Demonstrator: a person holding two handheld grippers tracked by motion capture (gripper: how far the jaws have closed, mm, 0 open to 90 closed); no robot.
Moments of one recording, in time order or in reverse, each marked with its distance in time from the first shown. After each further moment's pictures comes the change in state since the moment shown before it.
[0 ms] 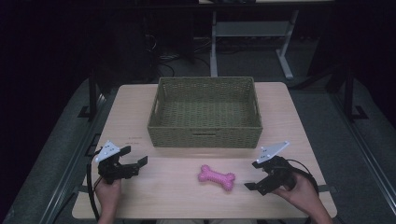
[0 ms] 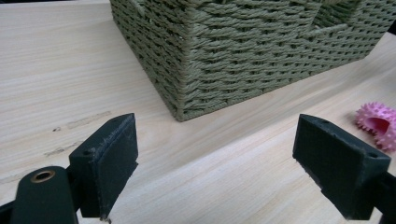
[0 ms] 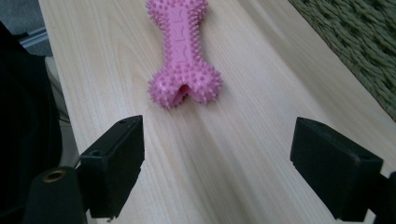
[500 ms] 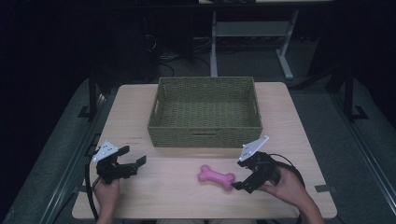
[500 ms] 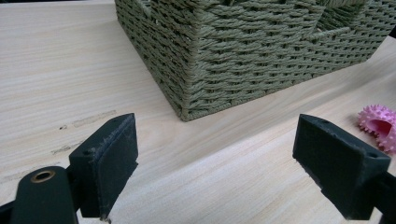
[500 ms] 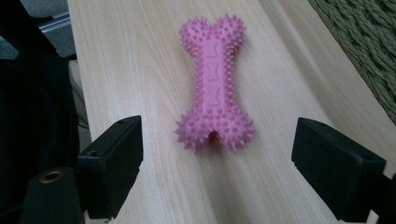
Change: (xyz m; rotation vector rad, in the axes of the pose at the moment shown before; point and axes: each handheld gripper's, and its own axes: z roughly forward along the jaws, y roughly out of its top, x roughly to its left) left arm 0.004 -0.001 -0.002 -0.004 0.002 -0.009; right arm 0.009 0.038 0.020 0.046 0.080 -0.086
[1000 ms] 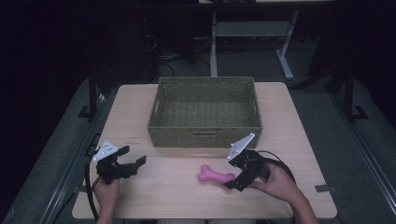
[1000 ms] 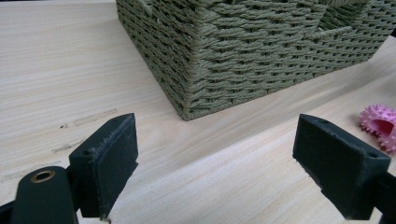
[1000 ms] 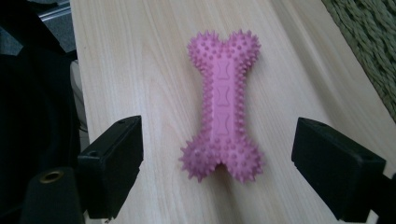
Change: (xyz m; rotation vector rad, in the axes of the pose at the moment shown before) left arm 0.001 0.000 0.000 0.000 0.000 -0.002; right arm 0.002 0.025 0.018 0.041 0.024 -0.051
